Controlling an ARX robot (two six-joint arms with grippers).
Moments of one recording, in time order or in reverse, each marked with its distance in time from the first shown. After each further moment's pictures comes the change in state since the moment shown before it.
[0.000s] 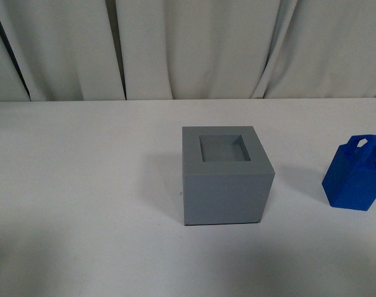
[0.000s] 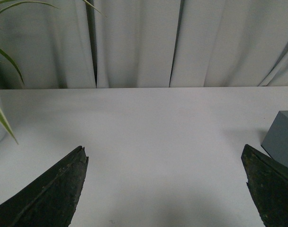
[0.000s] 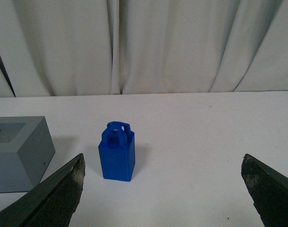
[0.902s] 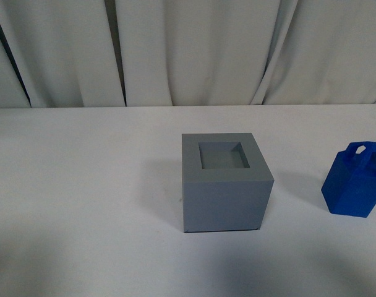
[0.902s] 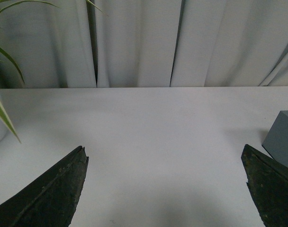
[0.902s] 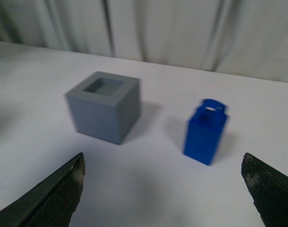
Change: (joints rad) left arm 0.000 0.000 0.000 0.000 -0.001 0.000; right arm -0.192 0.285 0.040 0.101 -0.678 -0.081
